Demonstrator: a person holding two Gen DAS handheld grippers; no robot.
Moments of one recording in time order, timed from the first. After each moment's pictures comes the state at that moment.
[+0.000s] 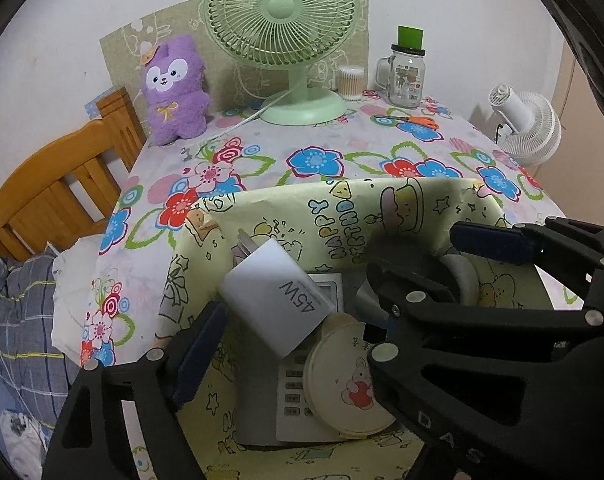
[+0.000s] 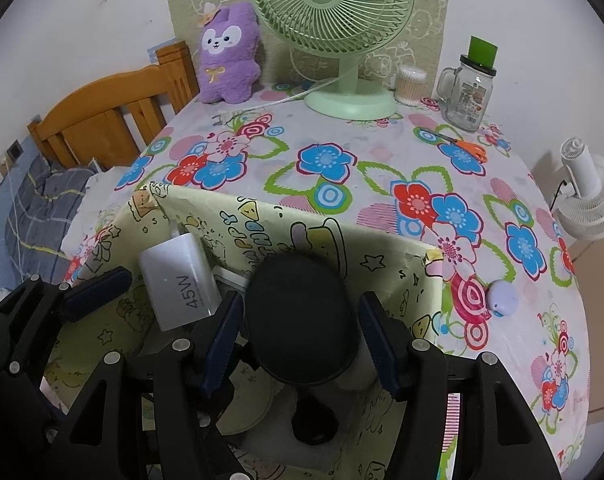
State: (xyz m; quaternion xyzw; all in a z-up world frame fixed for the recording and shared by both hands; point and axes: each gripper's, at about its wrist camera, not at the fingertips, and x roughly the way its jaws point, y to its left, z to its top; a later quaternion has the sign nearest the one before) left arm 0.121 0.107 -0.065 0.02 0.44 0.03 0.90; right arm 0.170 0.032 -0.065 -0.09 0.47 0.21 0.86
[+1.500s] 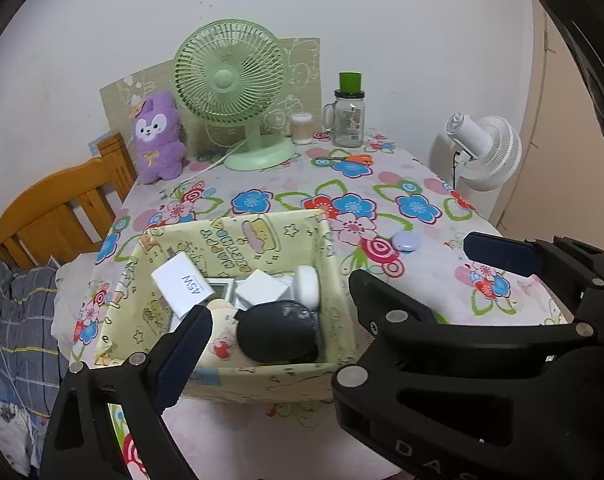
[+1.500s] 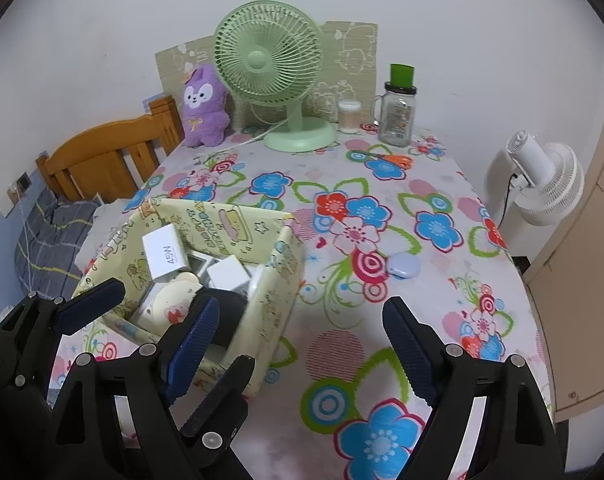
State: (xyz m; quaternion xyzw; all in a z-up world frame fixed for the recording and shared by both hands) left arm 0.060 -0.004 -0.014 0.02 0.38 0.02 0.93; right arm 0.105 -0.089 -0.009 -0.05 0.41 0.19 0.89
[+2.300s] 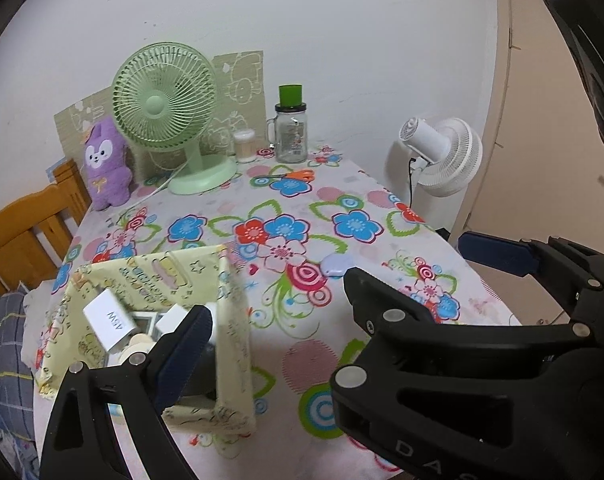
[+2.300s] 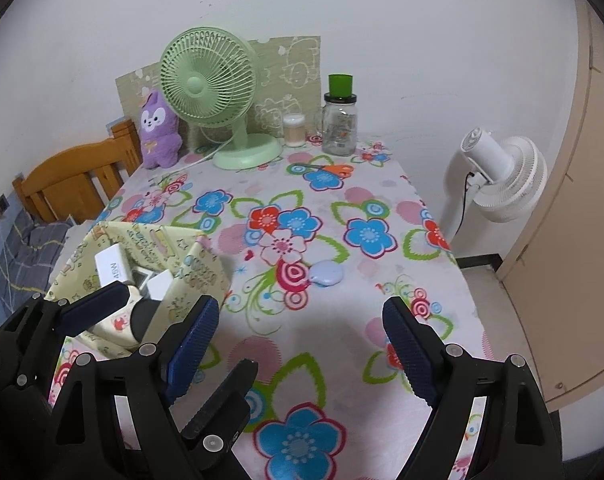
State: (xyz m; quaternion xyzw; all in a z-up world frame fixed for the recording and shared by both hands) left arm 0.085 -0.069 -0.008 0.02 0.36 -0.04 0.93; right arm 0.120 -0.158 0.003 -0.04 0.39 0.14 0.91
